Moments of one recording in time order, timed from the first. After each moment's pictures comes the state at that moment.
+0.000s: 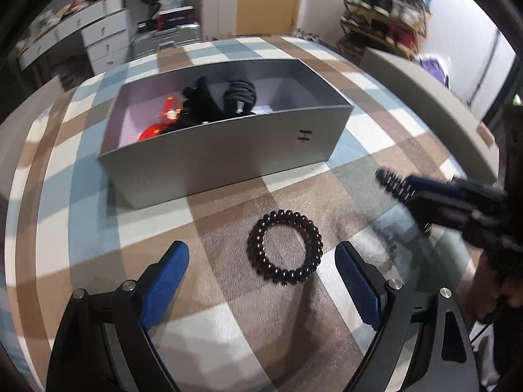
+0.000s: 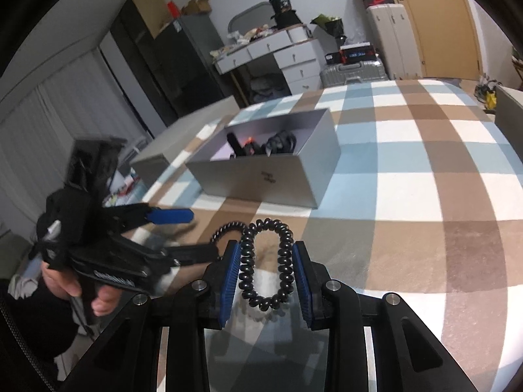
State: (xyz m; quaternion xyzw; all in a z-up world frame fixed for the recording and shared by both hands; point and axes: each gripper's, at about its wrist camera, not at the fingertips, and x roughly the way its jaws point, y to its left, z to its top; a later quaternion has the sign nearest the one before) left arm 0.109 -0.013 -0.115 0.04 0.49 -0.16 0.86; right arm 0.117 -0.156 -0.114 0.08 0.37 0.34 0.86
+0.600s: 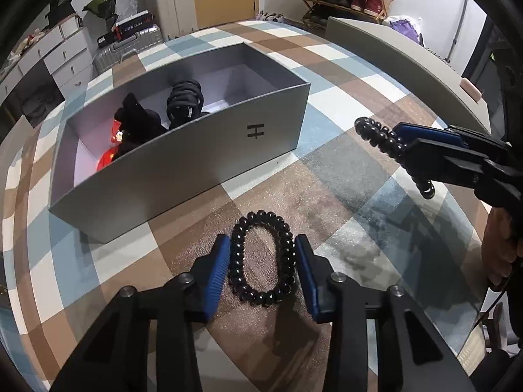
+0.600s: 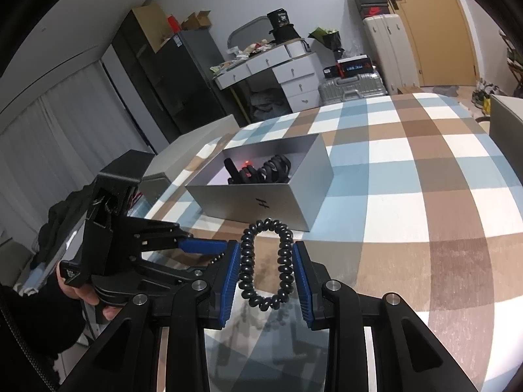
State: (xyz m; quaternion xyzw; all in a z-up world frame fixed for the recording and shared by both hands) left arm 0.110 -0.035 -0.115 0.11 0.50 -0.21 0.83; right arm 0.121 -0.163 -0.105 0.10 0.35 0.34 0.87
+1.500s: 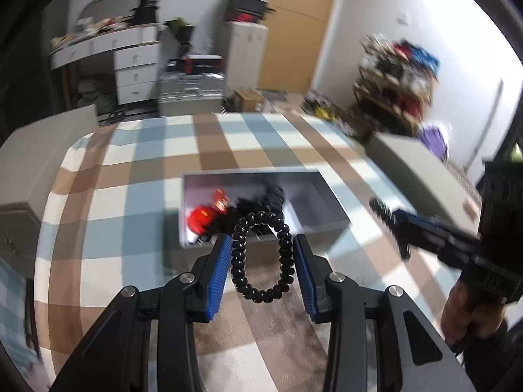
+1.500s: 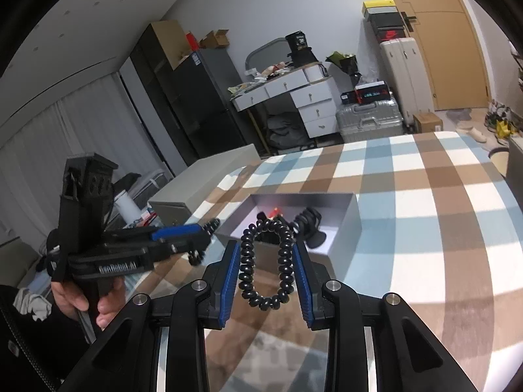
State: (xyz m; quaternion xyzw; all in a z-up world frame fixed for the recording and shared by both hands) left arm 0.120 0.035 -0.042 -0.06 0.38 -0.13 0.91; right arm 0.143 -0.138 -0.060 0.10 0.29 0.38 0.87
